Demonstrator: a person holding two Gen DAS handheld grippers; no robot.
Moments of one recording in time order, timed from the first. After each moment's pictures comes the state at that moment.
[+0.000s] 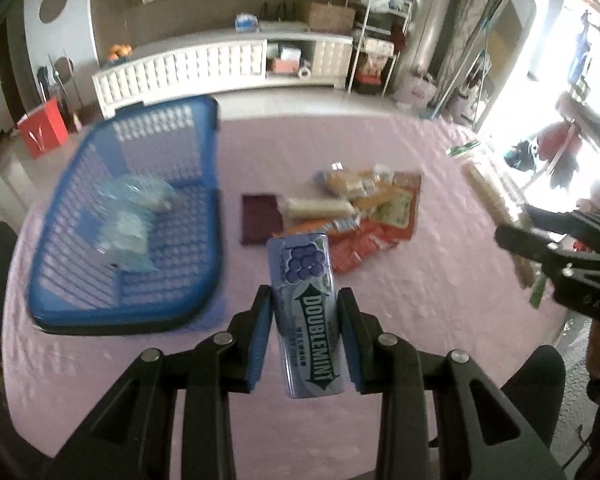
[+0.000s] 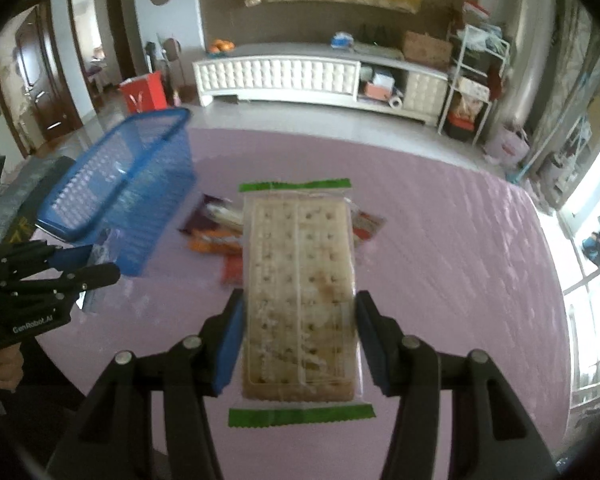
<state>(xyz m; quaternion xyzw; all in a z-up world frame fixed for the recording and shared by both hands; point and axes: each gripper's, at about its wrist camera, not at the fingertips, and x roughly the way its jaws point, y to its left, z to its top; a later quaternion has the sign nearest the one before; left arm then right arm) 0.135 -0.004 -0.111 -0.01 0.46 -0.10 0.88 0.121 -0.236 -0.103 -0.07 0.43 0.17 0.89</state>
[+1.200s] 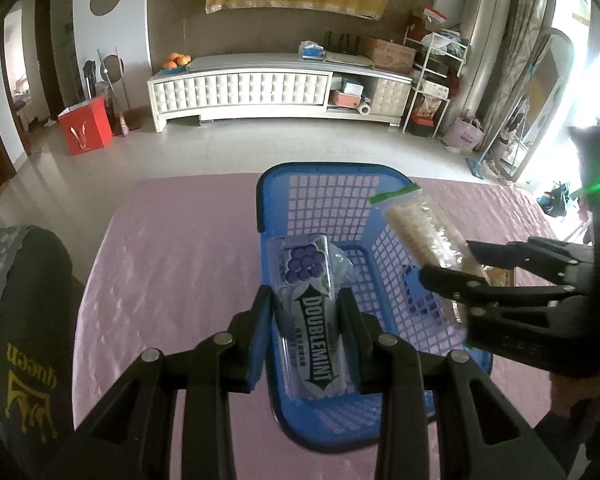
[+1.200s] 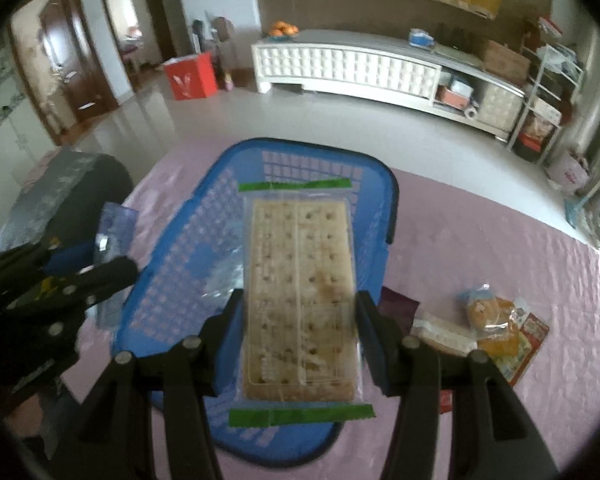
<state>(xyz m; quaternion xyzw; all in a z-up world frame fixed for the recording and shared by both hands) 0.199 0.188 -0.089 -0.04 0.43 -0.04 0.90 0.205 0.002 -0.104 -0.08 0.46 0.22 0.85</state>
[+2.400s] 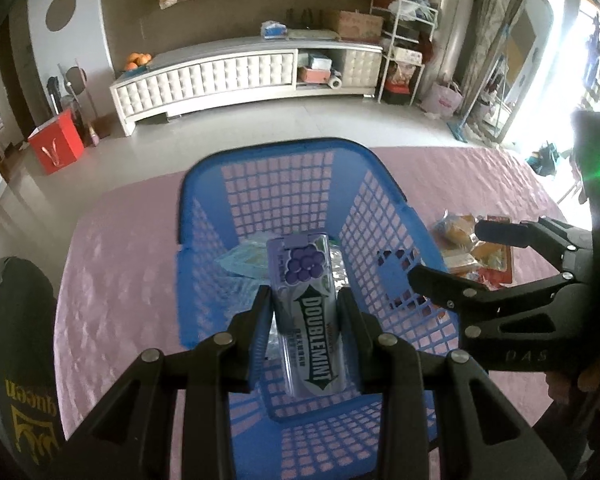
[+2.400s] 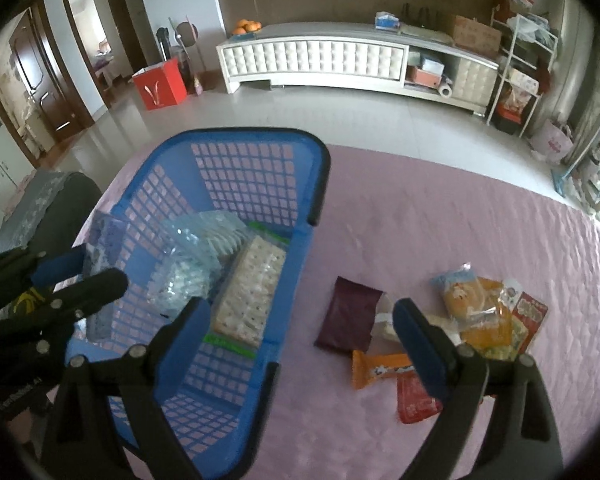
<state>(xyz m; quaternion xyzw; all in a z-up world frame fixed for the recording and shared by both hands) 0.234 0.131 -0.115 0.01 0.46 -0.09 0.88 0.228 -0.047 -0.127 -0.05 0.47 0.19 0.86</state>
